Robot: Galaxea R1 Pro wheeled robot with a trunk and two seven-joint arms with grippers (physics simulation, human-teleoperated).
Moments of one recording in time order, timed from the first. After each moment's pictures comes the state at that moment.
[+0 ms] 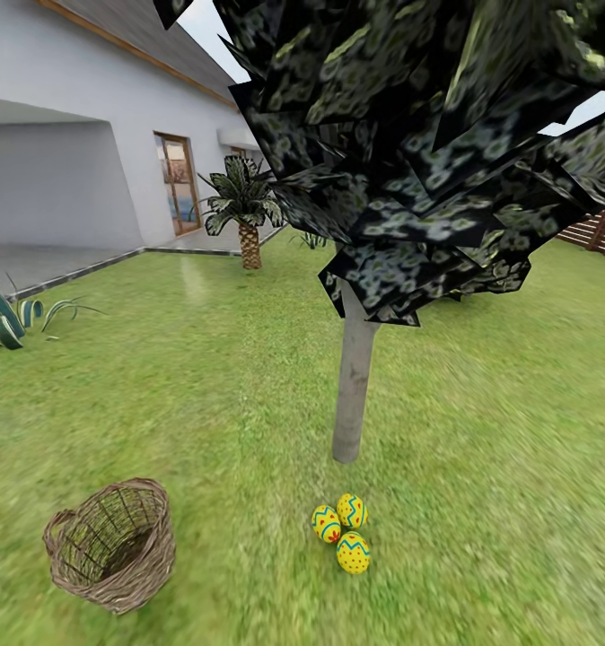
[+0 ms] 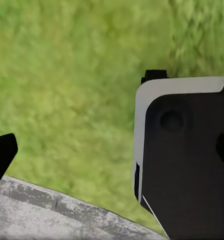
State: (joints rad) left arm -0.22 0.12 -0.01 -0.06 0.00 0.04 0.01; right arm -0.25 -0.05 -0.07 -0.03 -0.55 -0.25 -0.15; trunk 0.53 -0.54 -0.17
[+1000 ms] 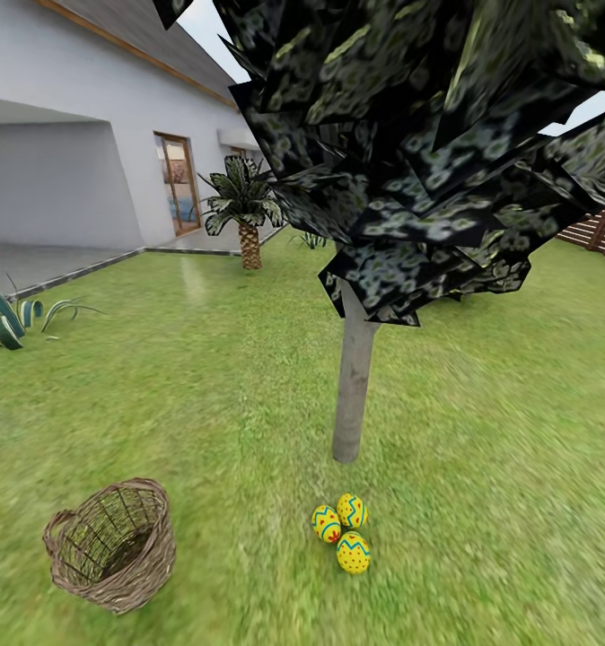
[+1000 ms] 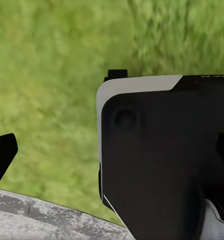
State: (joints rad) left arm -0.22 0.03 -0.01 -0.06 0.00 0.04 0.01; right arm -0.25 -0.04 -0.07 -0.03 -0.54 -0.25 -0.19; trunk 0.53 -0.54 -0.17
